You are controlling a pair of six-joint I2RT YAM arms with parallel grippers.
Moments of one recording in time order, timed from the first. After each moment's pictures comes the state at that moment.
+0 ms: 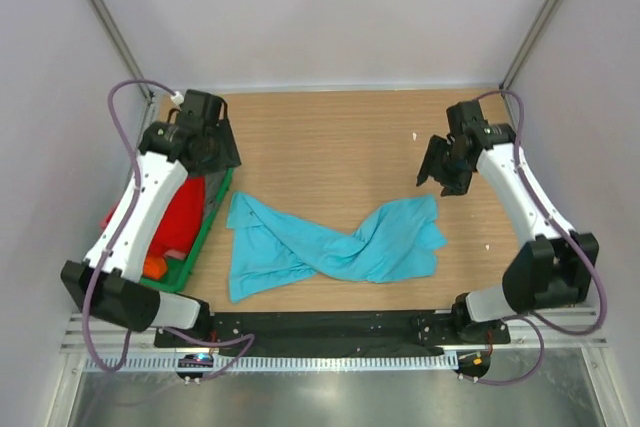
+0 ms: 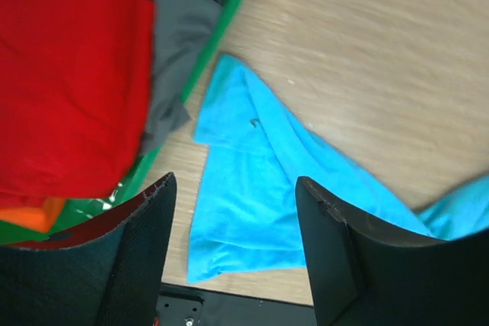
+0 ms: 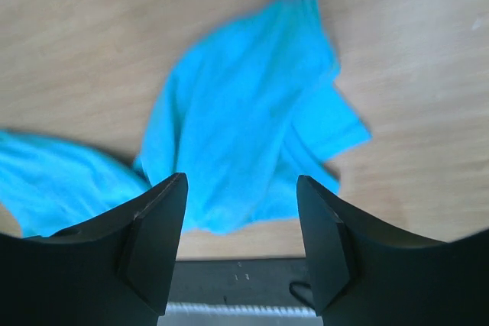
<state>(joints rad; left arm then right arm) -0.27 1.42 1.55 -1.12 -0.25 -0.50 0.12 1.49 1.36 -1.07 -0.03 0.49</state>
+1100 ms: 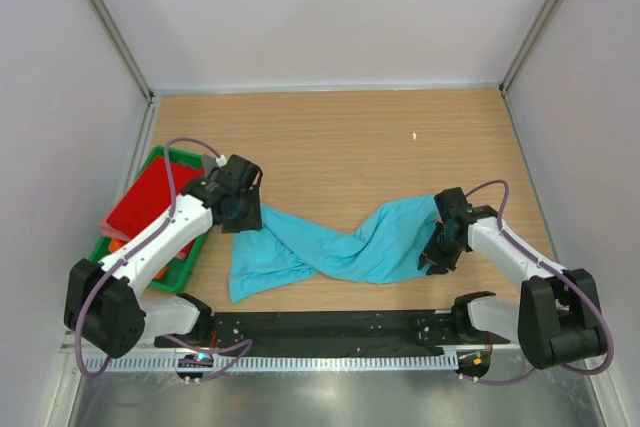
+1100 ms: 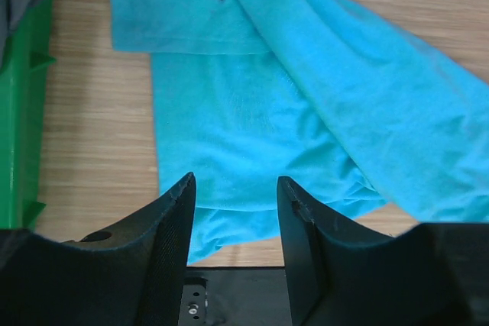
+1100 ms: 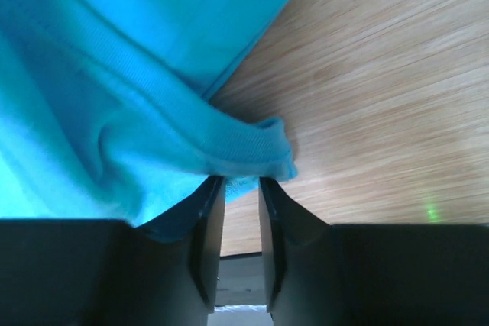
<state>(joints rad) -0.51 1.25 0.96 -0.87 -0.15 -0.57 0.19 1.16 0.55 -0.81 -0.08 0.78</state>
